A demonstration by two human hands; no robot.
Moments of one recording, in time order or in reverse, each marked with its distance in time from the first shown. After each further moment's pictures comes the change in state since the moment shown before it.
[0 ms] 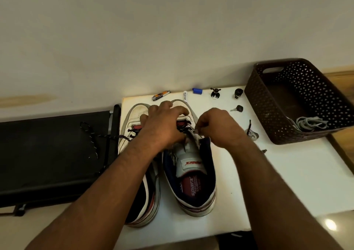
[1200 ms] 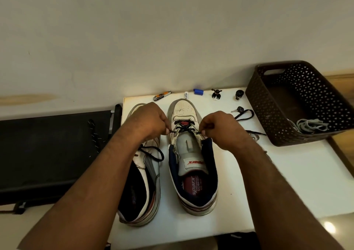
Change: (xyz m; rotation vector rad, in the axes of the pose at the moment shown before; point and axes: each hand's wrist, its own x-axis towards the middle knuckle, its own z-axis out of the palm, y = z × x) left_hand 0.008 -0.023 -0.016 -0.322 -0.062 -0.160; right_hand -0.006 0.007 -0.006 0.025 -0.028 -0.039
